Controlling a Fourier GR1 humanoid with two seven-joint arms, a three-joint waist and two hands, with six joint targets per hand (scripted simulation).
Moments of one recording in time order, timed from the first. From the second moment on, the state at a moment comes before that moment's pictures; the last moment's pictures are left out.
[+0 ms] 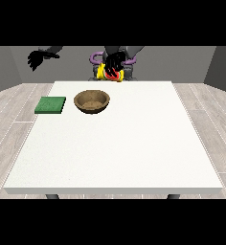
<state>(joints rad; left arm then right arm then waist) -0.97 0.13 -0.56 -0.61 -1.32 0.31 0.32 -0.20 -0.38 -0.34 -1.02 -0.23 0.46 -0.29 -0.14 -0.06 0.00</state>
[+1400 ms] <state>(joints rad) -0.79 0.03 -0.21 -0.83 -0.98 0.44 0.31 -0.21 -0.32 -0.34 -1.04 -0.24 0.37 -0.24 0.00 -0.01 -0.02</state>
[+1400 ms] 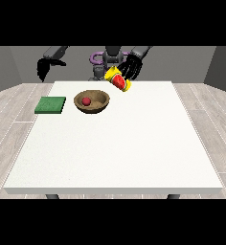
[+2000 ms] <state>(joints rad) -0.52 0.01 -0.12 -1.13 -0.24 0.30 -0.12 -0.31 -0.14 -0.30 -1.06 -0.17 0.12 -0.26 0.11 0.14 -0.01</state>
